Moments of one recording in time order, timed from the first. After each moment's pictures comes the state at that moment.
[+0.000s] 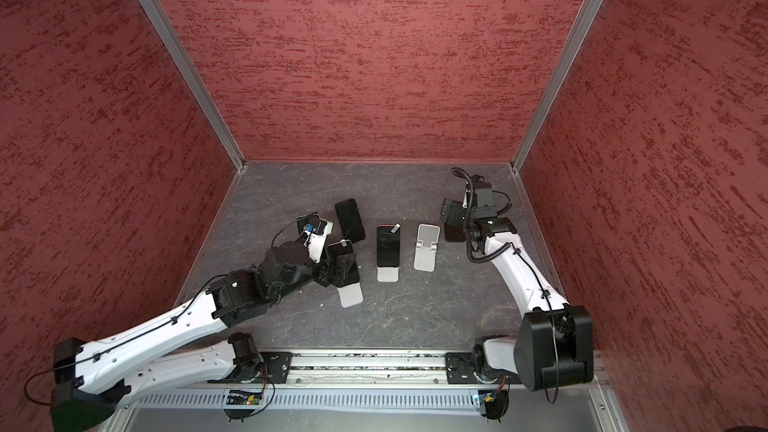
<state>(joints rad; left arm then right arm) -0.98 0.92 0.81 -0.40 -0.32 -0.37 0.14 1.31 1.00 -0.44 0.00 0.35</state>
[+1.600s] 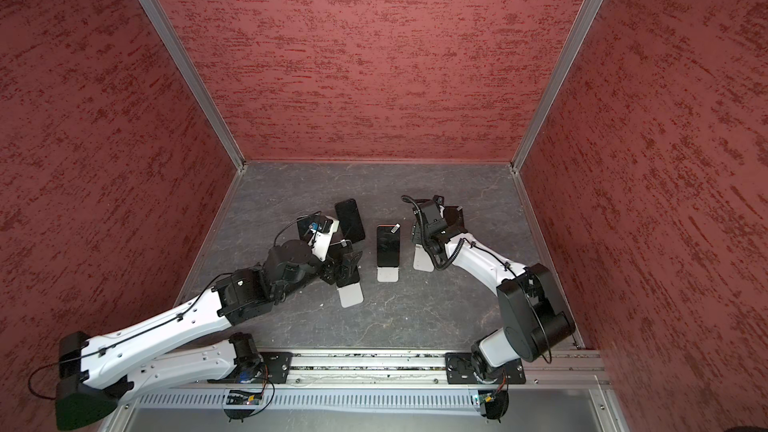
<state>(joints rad) -1.00 0.95 0.82 -0.33 -0.32 -0.32 0.47 1.50 0.93 -0.35 0.27 0.60</state>
